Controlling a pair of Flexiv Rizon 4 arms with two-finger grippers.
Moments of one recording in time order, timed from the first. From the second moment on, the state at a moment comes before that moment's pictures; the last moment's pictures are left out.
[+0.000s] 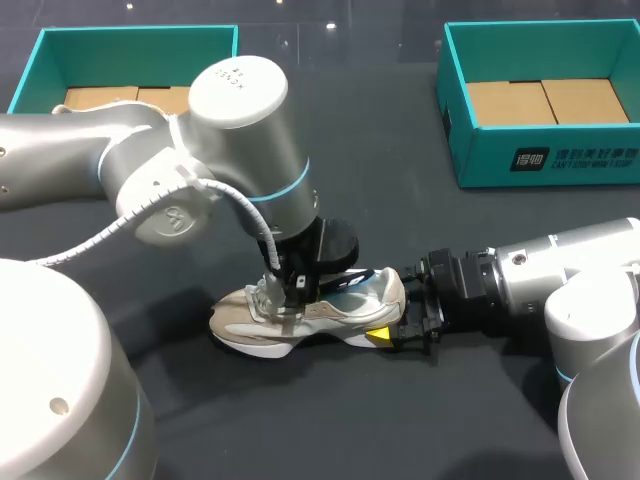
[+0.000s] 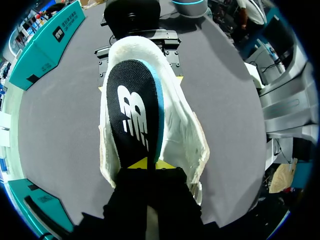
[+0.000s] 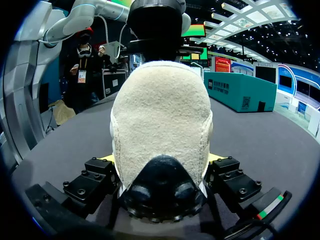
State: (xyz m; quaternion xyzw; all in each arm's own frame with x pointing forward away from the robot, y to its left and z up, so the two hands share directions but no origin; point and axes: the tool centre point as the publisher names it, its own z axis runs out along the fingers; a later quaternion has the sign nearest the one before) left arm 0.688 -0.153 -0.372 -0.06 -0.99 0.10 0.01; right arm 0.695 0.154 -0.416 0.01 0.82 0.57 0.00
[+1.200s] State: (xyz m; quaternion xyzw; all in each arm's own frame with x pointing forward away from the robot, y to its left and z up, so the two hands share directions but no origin) left arm 0.702 -0.216 -0.323 -0.07 -0.99 0.15 -0.04; right arm 0.695 0.154 -0.416 0.01 0.82 0.57 0.00
